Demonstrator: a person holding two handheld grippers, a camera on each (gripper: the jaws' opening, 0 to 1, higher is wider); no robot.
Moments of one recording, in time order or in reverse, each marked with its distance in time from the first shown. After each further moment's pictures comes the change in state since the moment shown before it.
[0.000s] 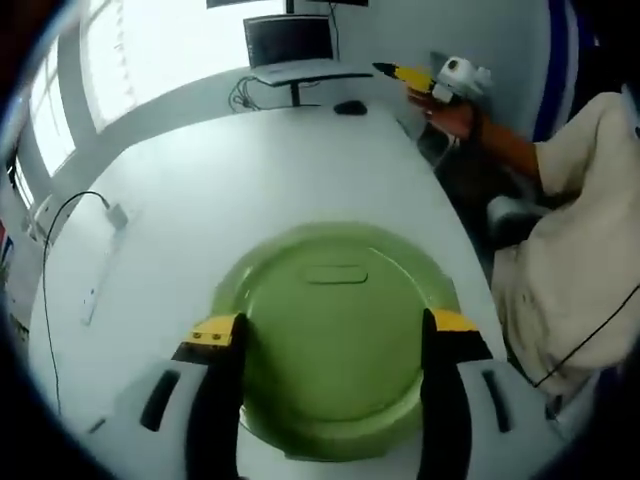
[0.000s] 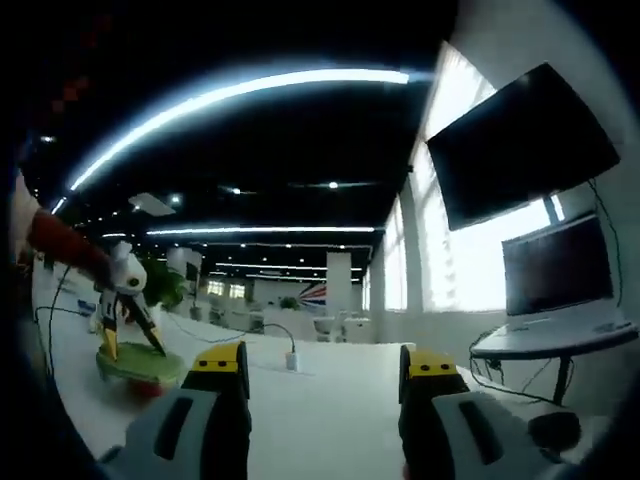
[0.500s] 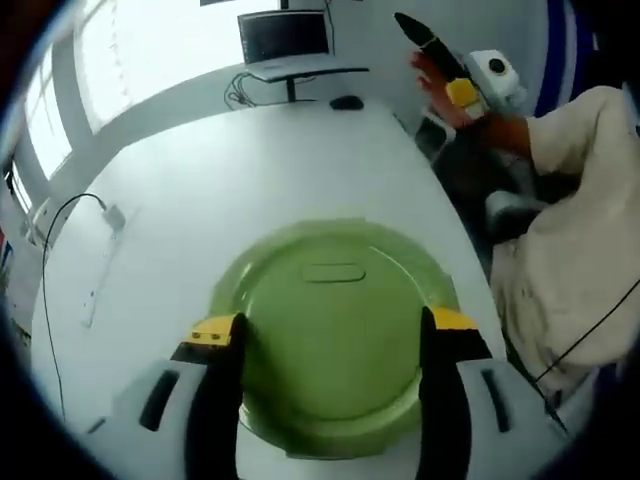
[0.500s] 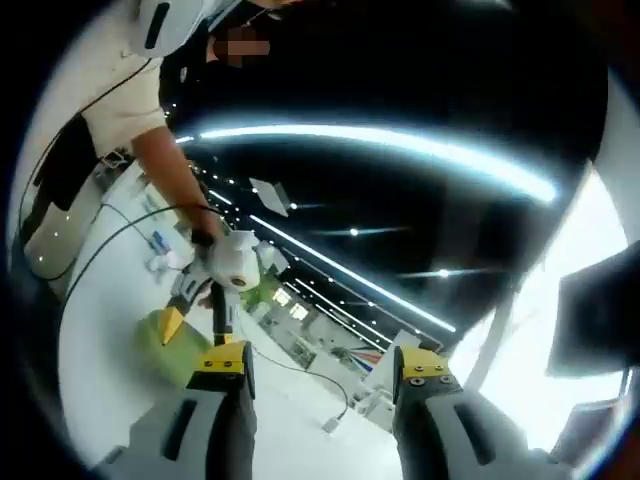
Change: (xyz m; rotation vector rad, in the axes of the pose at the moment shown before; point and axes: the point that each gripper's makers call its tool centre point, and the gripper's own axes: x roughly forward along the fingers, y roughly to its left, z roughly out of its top) left arm -0.003 0.032 -0.009 0.013 0.021 -0.012; right arm 0.027 0.143 0.034 -0.497 -0.255 0.404
